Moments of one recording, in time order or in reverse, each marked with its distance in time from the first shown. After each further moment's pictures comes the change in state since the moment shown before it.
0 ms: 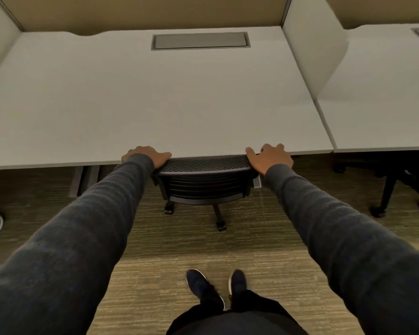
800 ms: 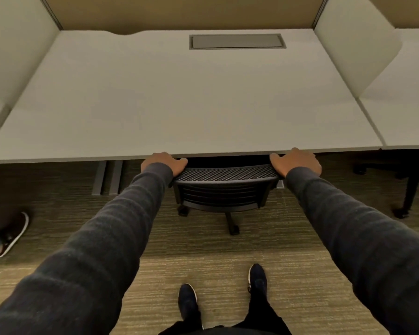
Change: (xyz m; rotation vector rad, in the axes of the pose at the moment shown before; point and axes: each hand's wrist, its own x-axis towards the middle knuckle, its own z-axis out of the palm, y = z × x) left_hand 0.003 -0.140 0.014 -0.143 0.082 0.059; right_hand -0.059 -0.109 0.054 -0.074 0.069 0.215
